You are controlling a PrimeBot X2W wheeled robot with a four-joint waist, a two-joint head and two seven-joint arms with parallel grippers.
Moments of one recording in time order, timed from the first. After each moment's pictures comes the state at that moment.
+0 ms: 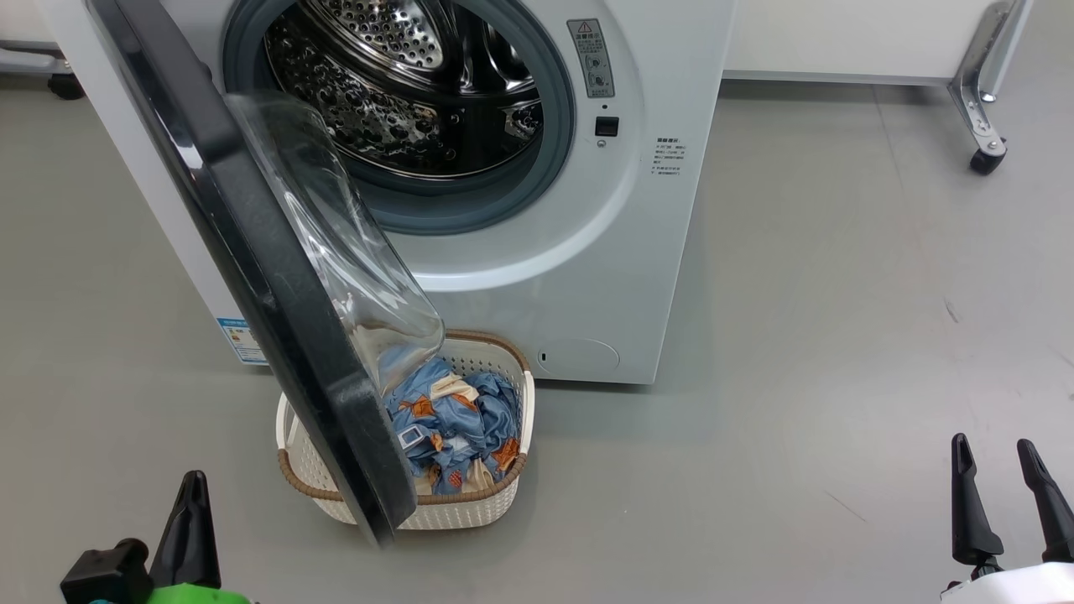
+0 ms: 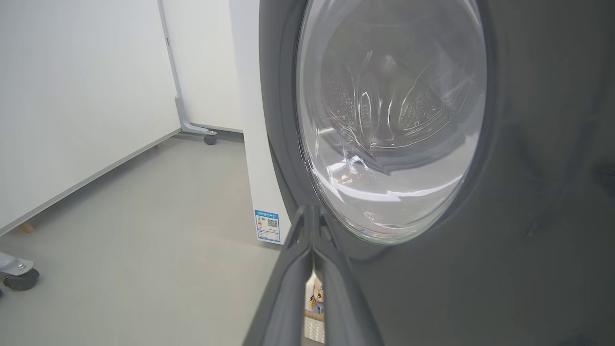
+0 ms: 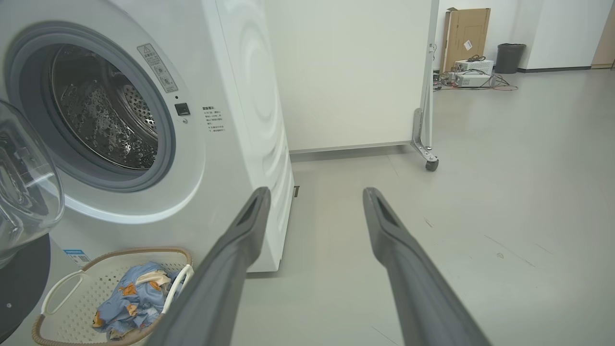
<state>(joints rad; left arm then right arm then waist) 0.11 0.05 0.06 0.21 -0.29 -0.13 -0.25 0.19 -0.14 -0.09 0.10 0.31 0.12 -0.26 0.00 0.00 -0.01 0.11</state>
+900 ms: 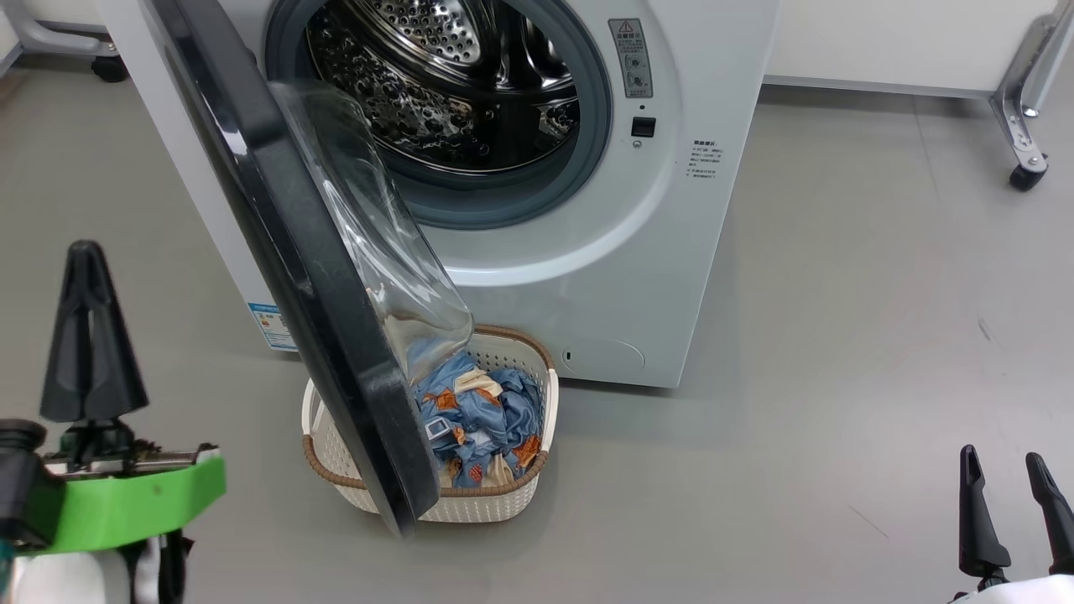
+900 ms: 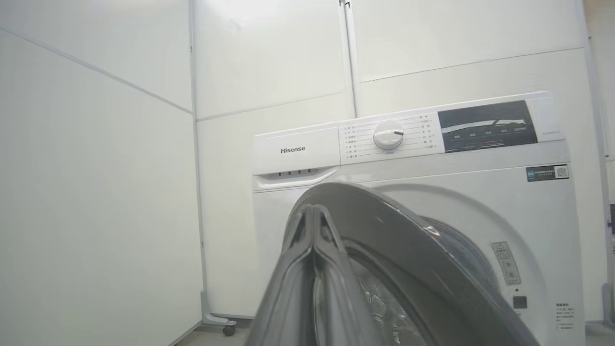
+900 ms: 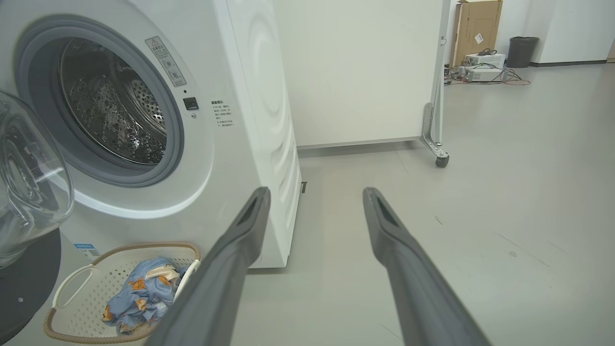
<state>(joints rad) -0.03 0.08 0.12 -0.24 -0.17 -0.11 -0.26 0.22 -0.13 -0.12 0.10 0.31 0.12 -0.26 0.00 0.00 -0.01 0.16</state>
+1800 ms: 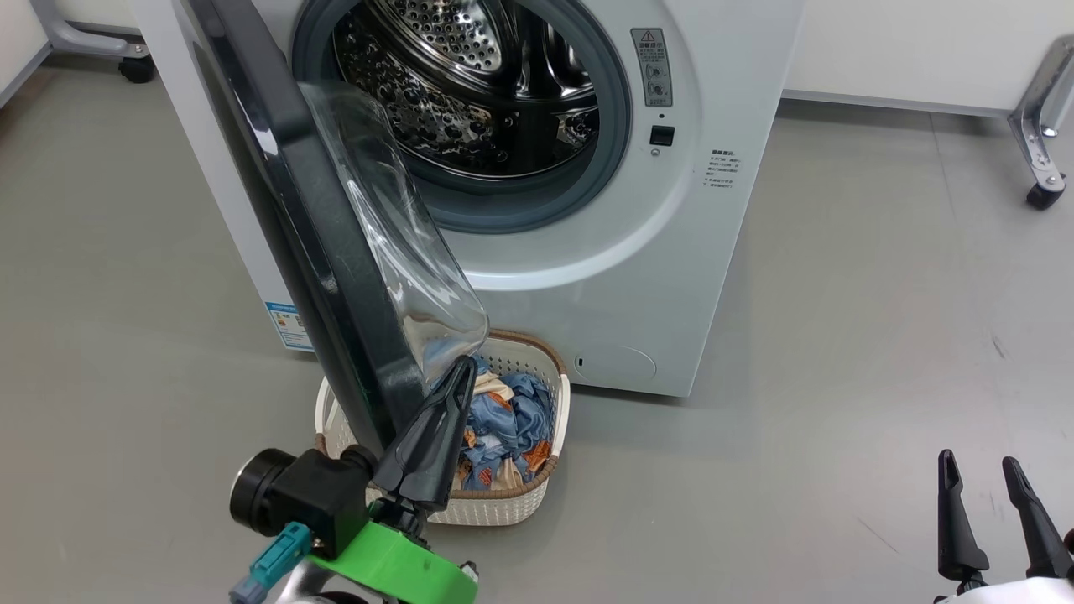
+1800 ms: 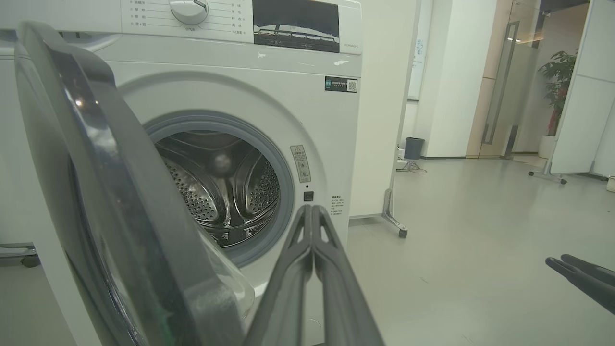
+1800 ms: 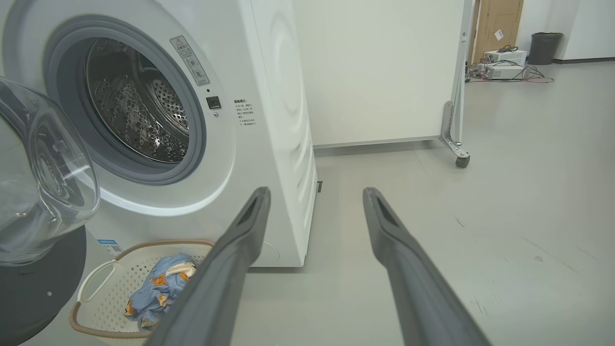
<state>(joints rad) 0.01 0.05 -0.39 -0.28 -0.31 -0.12 -0.03 0.22 -0.11 -0.09 0.10 0.32 0.12 -0.26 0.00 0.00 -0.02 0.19</state>
